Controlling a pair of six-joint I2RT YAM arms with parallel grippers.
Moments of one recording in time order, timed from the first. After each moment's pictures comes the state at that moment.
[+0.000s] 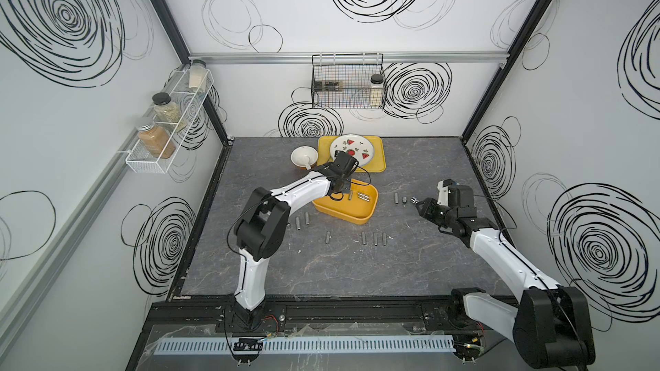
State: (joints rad) left arm -0.58 1.94 1.50 -0.52 -0.26 -0.46; right arm 0.10 1.12 0.60 -0.26 -0.25 0.57
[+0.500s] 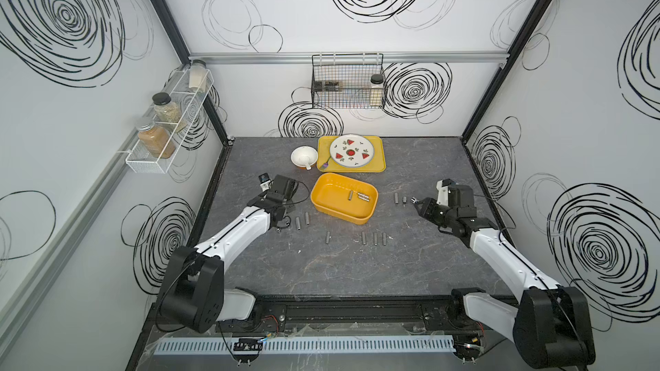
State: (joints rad) left arm -0.29 1.34 0.79 -0.49 -0.38 -0.75; right arm 0.10 1.12 0.60 -0.25 -0.28 0.57
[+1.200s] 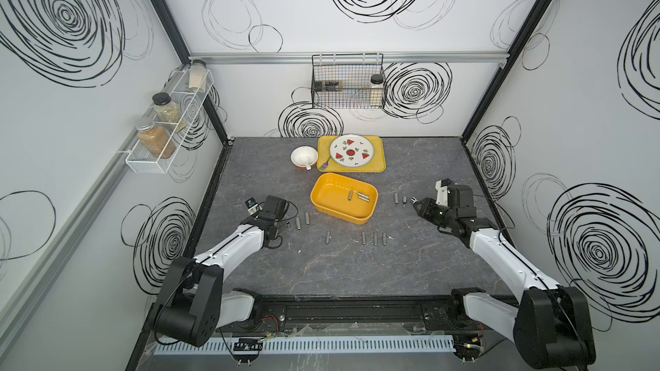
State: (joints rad) left arm -0.22 1.29 0.58 -0.43 -0.35 -0.86; right arm 0.10 1.12 0.60 -0.25 -0.29 0.57
